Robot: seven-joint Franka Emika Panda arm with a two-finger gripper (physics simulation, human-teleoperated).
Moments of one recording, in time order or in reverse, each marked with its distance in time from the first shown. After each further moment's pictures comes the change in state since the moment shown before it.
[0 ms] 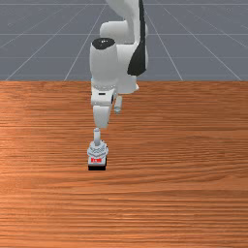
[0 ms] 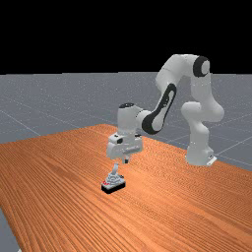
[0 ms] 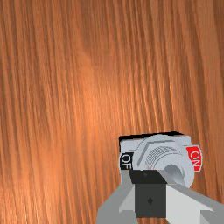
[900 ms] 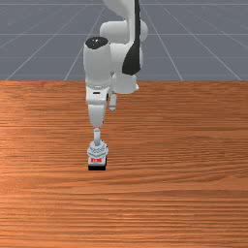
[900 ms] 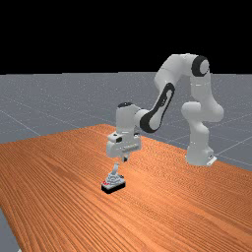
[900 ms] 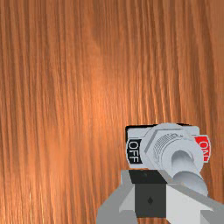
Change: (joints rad) arm -0.031 -0.014 -0.005 -0.017 -0.001 -0.014 -0.075
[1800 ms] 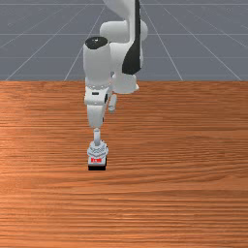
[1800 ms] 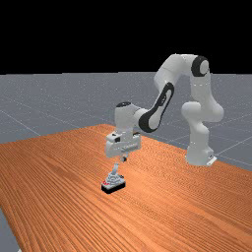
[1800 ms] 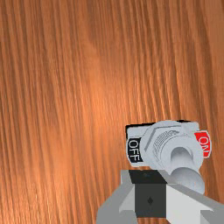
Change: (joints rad) arm 0.009 0.008 -0.011 0.024 -0.006 -0.039 0.058
